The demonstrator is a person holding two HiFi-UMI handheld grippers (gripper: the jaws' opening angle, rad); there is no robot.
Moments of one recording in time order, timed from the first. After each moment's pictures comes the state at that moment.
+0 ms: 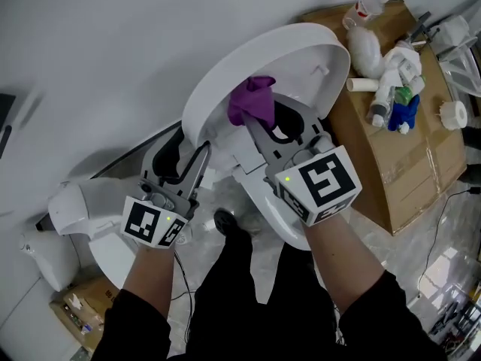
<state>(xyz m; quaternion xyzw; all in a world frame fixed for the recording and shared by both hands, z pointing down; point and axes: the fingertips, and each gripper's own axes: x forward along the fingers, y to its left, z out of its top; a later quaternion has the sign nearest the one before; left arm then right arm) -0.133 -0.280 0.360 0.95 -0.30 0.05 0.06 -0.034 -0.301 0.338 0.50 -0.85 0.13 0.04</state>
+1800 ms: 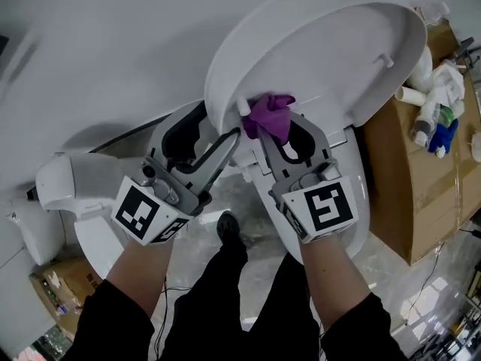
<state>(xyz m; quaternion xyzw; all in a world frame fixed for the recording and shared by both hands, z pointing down) -0.145 -0.281 0.388 0.96 -0.27 -0.03 0.04 -0.088 -0.283 0.448 0.50 -0.85 0.12 0.03</state>
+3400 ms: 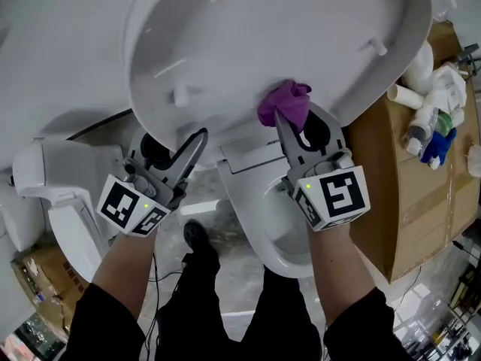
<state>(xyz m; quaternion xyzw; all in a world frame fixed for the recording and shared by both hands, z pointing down) -0.135 -0.278 0.492 0.94 -0.34 0.01 0.09 0.006 -0.293 0.510 0.50 -0.86 0.11 0.06</state>
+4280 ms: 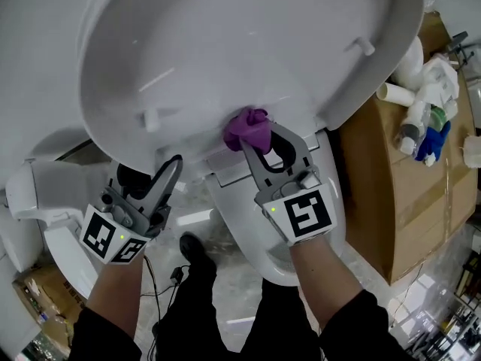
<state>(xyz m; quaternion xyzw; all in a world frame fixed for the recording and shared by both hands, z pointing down) -0.146 -0.270 0.490 0.94 -0.33 -0.01 0.11 -0.025 -0.279 0.537 0.48 -0.87 0.10 0.06</state>
